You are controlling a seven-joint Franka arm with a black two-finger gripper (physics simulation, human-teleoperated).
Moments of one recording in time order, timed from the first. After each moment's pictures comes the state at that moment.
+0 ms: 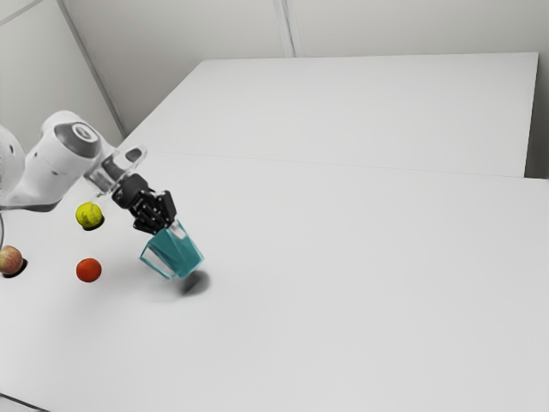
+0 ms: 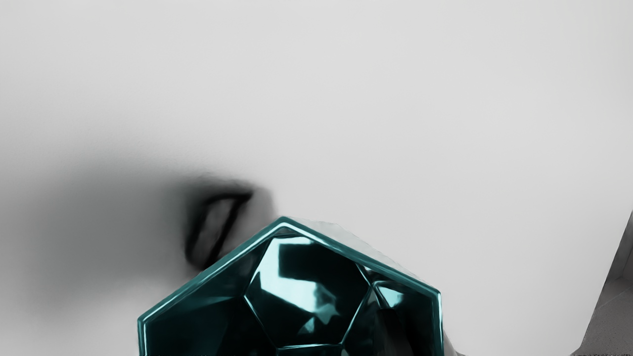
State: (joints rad) arm -0.07 0.17 0.42 -2.00 -0.69 1.71 0.48
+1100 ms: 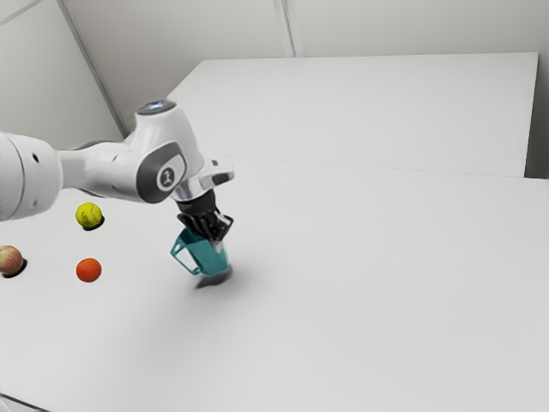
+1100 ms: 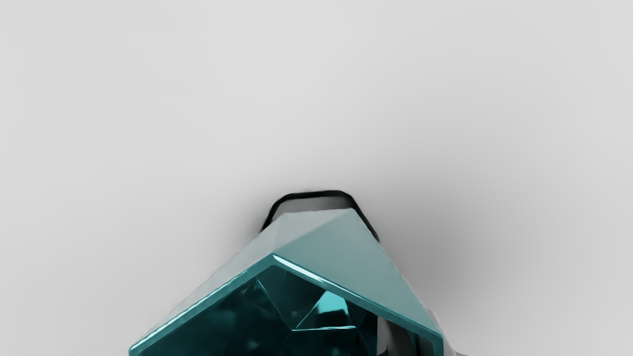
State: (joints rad) arm -0.50 0.03 0.43 -2.20 -0.03 2.23 0.05
